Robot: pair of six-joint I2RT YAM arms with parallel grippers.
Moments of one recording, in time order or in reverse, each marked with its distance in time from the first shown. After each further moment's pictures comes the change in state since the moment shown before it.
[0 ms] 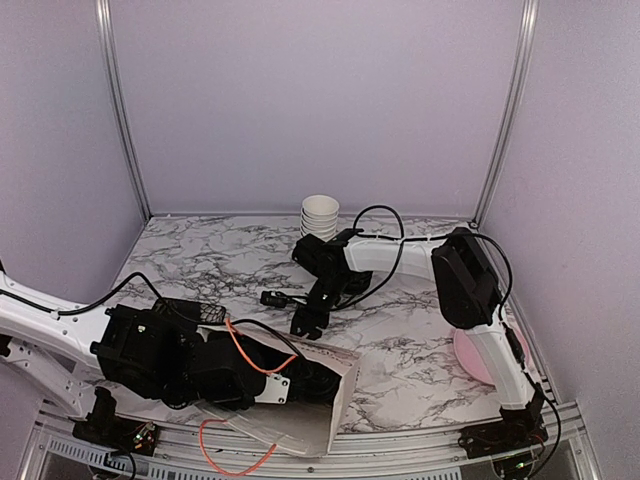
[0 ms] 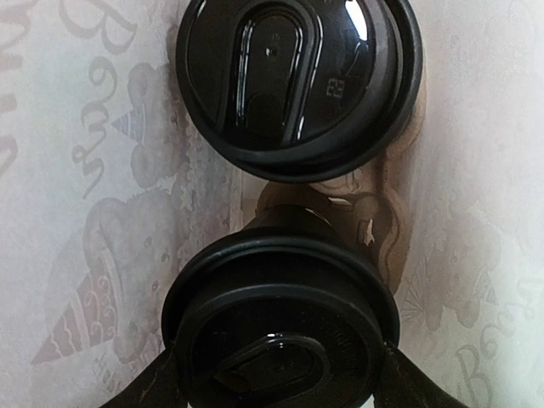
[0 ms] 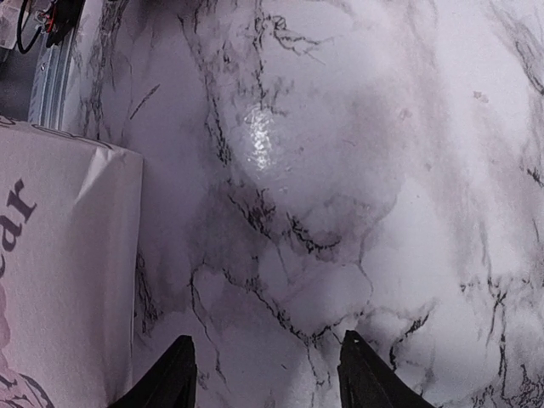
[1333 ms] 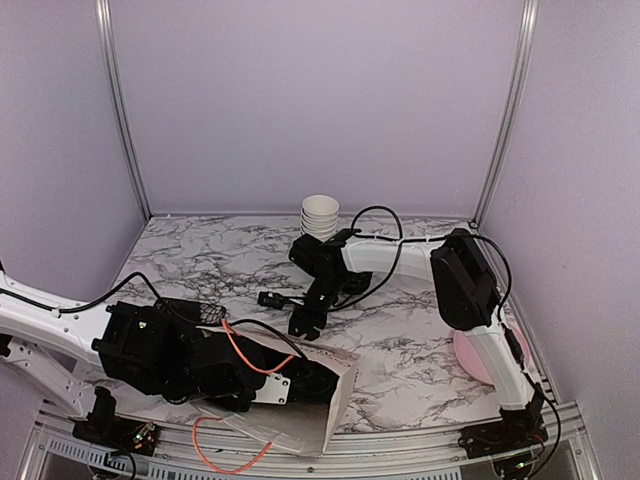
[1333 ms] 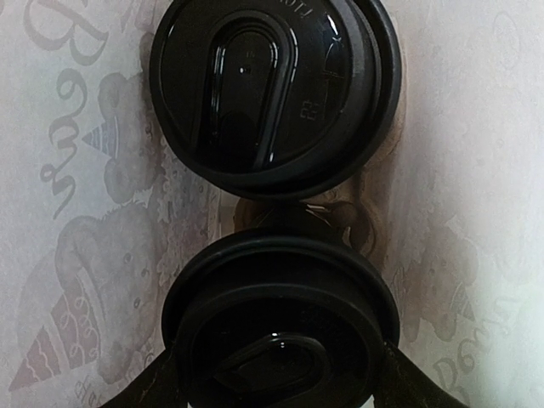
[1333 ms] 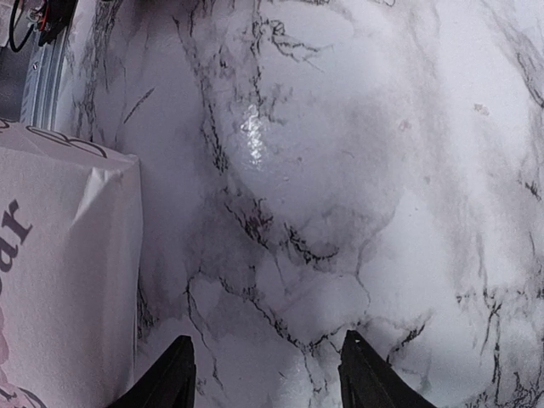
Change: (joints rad) left arm 0.023 0.001 0.000 -0.004 0.078 -0.002; right arm 0.013 0.006 0.018 0.000 0.027 0.005
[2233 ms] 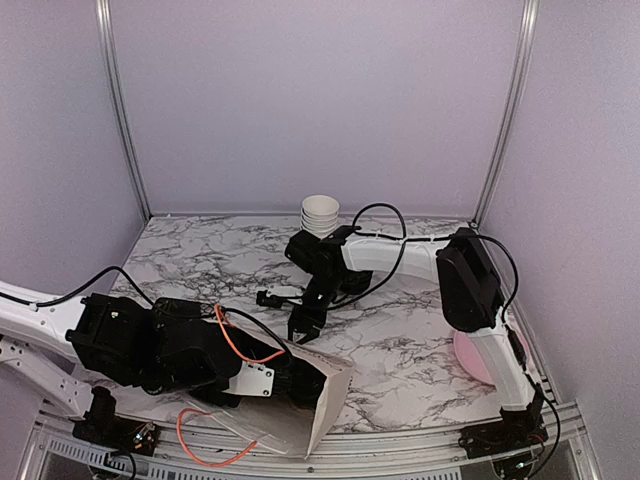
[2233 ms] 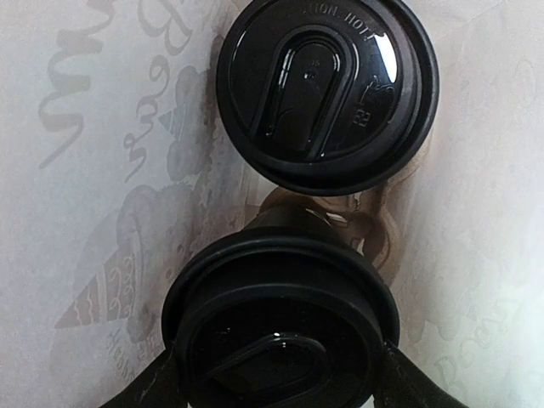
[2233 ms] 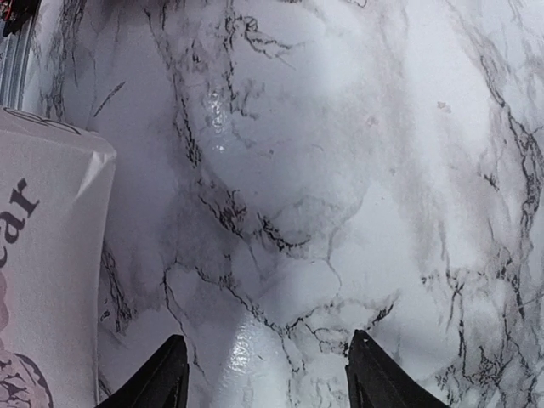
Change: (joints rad) left arm 0.010 -0.112 -0.034 -0.001 0.035 -0.015; right arm 0.024 -0.032 0.000 0.000 0.137 0.010
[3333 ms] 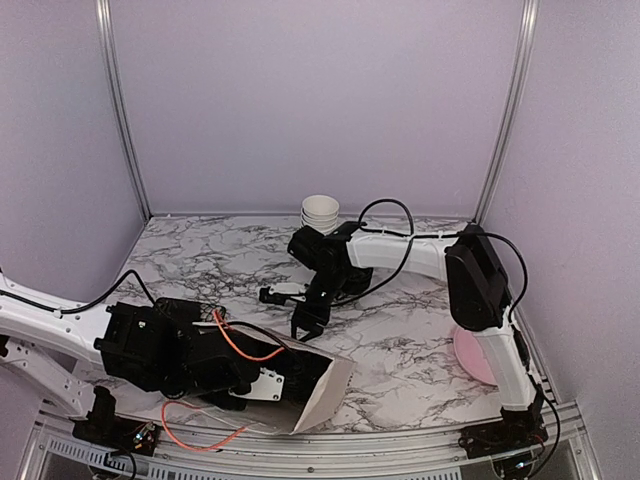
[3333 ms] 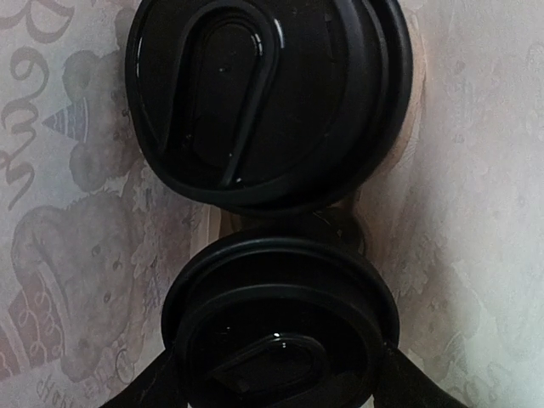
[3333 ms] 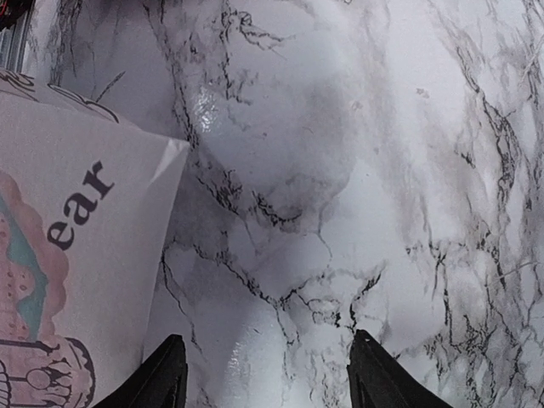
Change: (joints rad) left arm 0.031 0.080 -0.042 0.048 0.013 0.020; right arm 0.000 -0.055 -0.034 0.004 0.050 -0.013
